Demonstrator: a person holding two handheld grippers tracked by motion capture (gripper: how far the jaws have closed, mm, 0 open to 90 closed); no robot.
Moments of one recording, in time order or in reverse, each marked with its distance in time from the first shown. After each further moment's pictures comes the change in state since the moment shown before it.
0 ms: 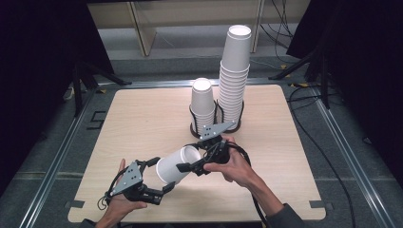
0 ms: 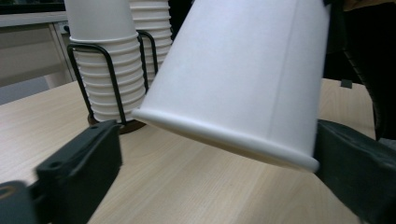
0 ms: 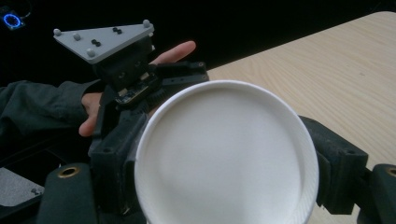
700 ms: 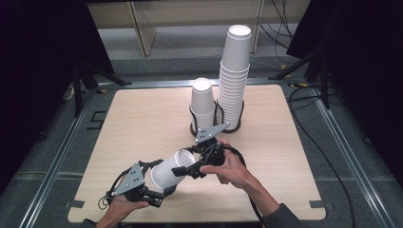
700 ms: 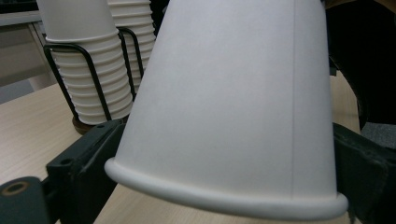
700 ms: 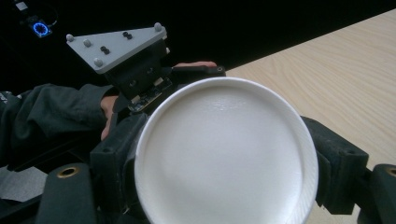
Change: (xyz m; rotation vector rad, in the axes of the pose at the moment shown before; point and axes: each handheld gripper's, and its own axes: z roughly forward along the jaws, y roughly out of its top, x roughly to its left) left arm -0.004 0.001 0.001 0.028 -0.057 0.029; right arm 0.000 -0.005 0.014 -0.014 0.100 0.053
